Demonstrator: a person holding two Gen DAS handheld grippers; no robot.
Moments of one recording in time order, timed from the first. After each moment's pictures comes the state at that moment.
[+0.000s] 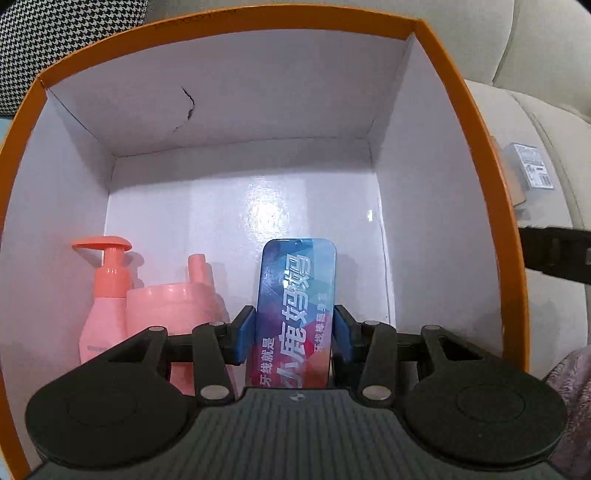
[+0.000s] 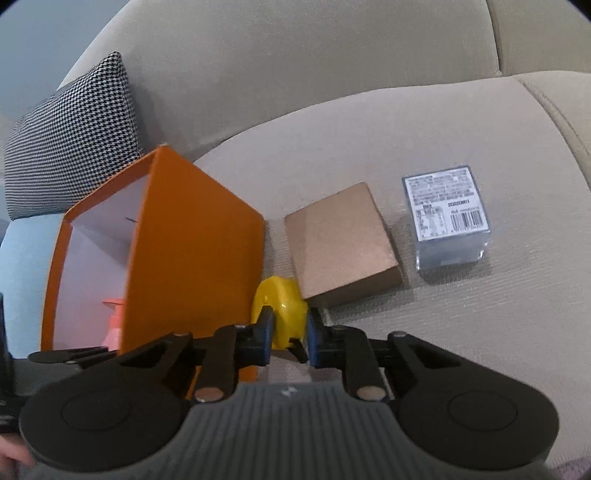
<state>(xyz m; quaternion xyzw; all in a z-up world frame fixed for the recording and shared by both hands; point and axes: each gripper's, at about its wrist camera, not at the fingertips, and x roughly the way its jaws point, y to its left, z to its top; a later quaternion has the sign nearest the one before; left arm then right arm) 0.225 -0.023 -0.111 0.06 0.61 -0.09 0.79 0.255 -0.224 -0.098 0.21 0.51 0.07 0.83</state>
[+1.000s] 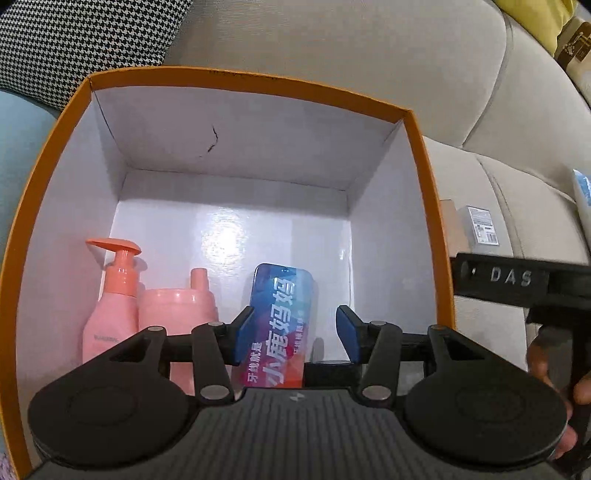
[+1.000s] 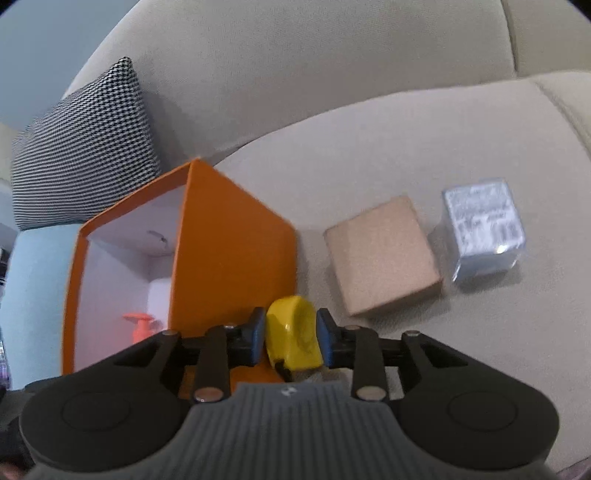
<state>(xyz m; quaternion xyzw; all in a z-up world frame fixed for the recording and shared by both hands) 0.218 -0.002 -0.091 -0.04 0.57 -0.12 0.81 0.268 -0.212 -0.096 0.24 0.51 0.08 0.82</state>
